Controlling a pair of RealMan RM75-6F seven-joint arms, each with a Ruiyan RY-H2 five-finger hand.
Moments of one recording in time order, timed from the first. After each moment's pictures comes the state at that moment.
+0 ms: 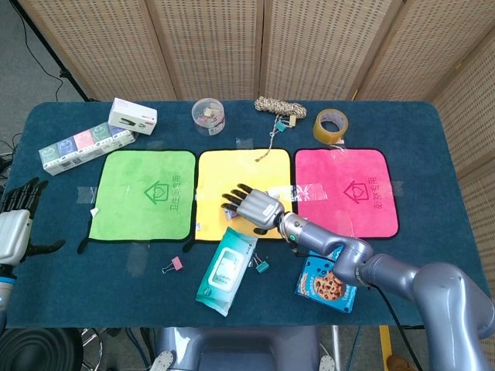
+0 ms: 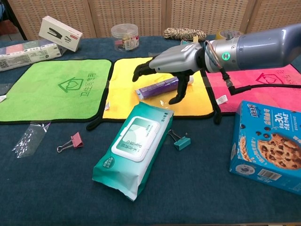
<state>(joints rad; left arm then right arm) -0.30 -0.97 -0.11 -1.88 1.14 1.31 0.11 1.15 -1.60 0.10 -1.06 -1.68 0.58 0.21</state>
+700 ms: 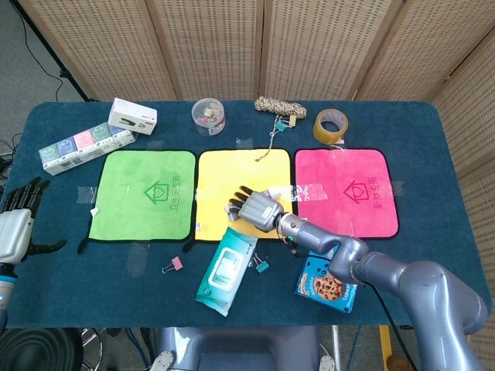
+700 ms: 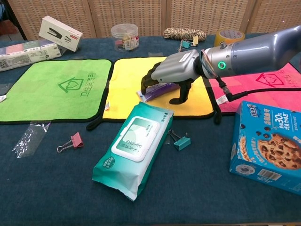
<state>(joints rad) -0.29 -0.97 -0.13 -1.87 1.15 1.28 0.09 1.20 -1.62 0.03 -1.02 -1.64 0.54 0.10</state>
